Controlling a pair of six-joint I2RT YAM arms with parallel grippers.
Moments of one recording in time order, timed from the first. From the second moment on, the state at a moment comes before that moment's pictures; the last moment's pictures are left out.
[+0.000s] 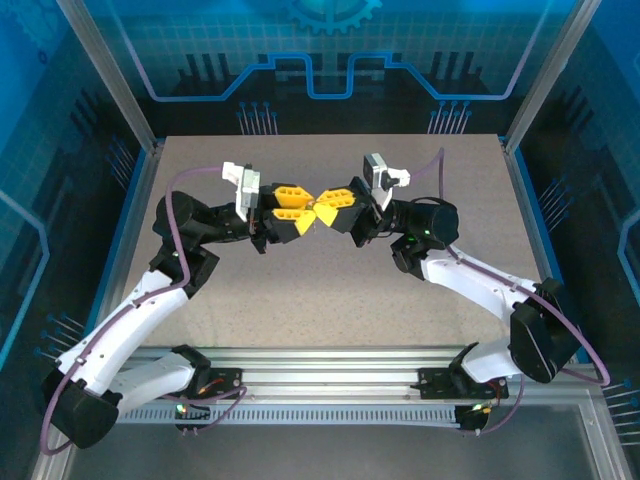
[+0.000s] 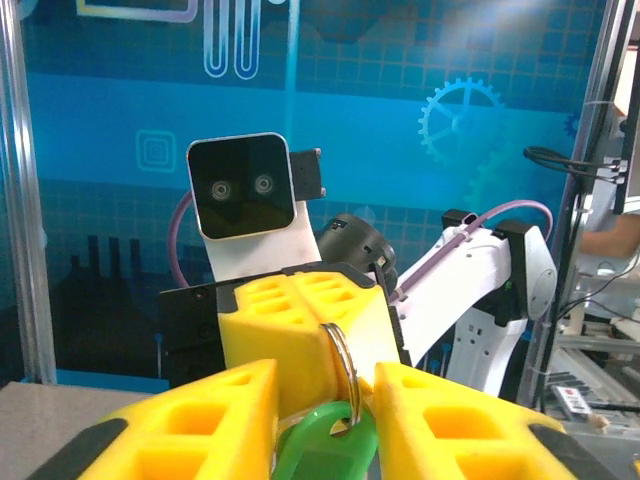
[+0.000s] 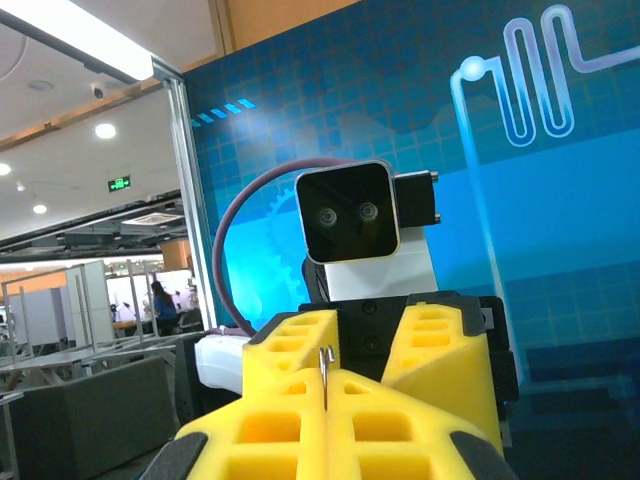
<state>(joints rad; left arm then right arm) -0.49 1.03 0.97 0.47 0.92 -0.40 0.66 1.40 0.97 1.30 -0.89 0.92</state>
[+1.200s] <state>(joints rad) -0.48 1.04 0.99 0.45 0.95 -0.35 0.56 1.17 0.83 1.00 -0.90 0.74</state>
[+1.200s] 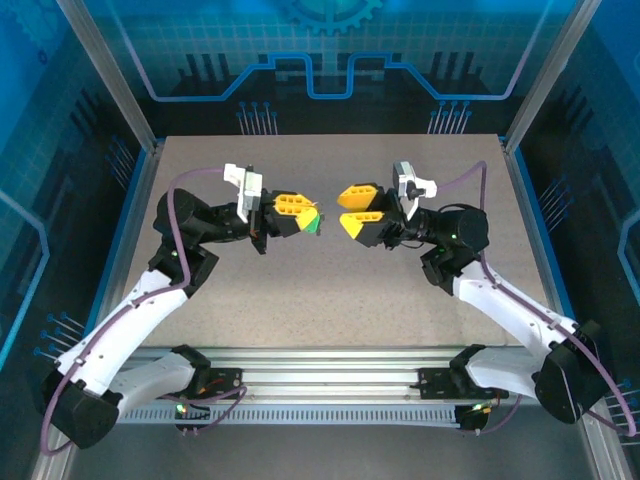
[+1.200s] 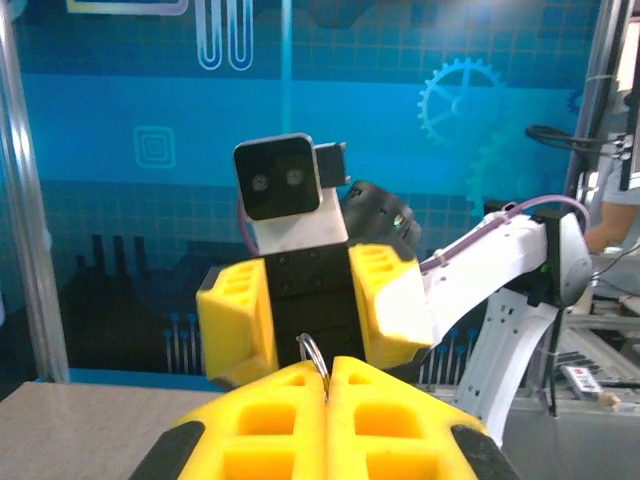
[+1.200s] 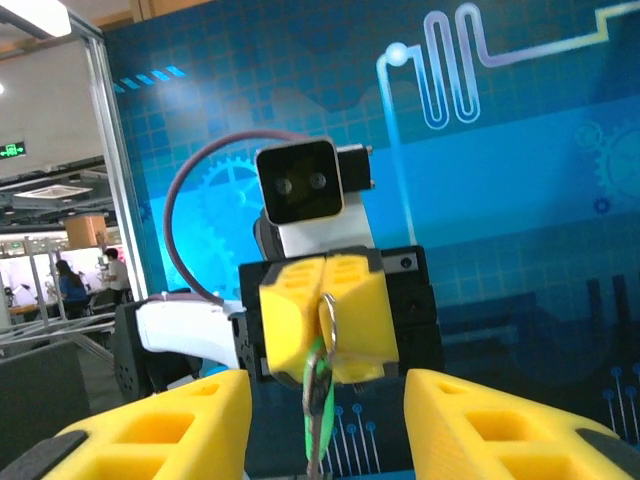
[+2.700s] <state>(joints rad) -0.49 1.07 0.94 0.77 1.05 -0.53 0.65 1.41 1.01 1.28 -1.15 1.11</state>
